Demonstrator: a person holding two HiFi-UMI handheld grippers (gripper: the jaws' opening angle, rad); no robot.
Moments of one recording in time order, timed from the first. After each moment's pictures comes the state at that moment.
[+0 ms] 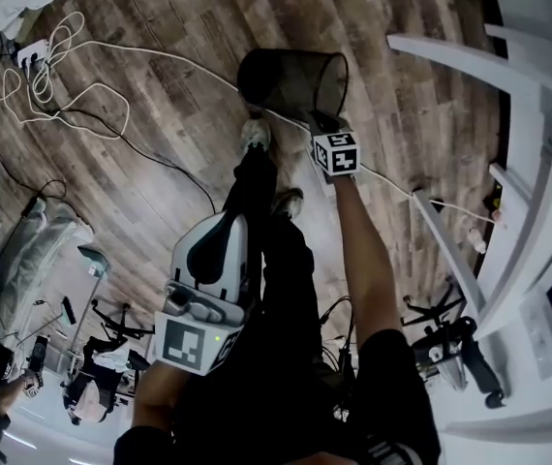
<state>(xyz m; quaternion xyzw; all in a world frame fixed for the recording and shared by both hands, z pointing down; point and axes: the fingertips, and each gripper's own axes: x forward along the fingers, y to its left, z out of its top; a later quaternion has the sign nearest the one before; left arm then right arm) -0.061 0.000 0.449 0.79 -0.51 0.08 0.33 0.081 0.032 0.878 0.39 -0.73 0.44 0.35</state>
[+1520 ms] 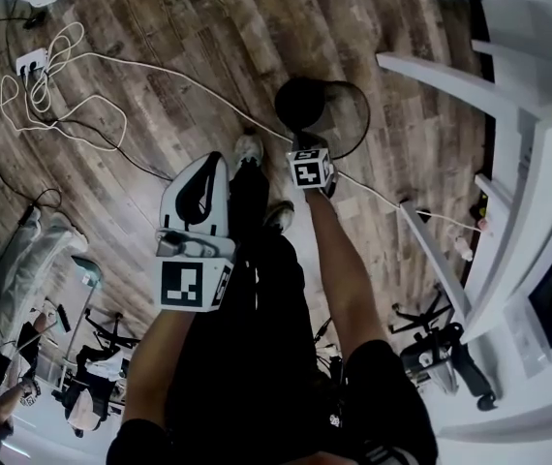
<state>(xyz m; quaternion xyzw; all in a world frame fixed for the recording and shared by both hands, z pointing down) -0.091 -0.079 0.505 0.79 -0.53 0.16 0.27 0.064 0.042 0.880 0.40 -0.67 0.42 0.48</state>
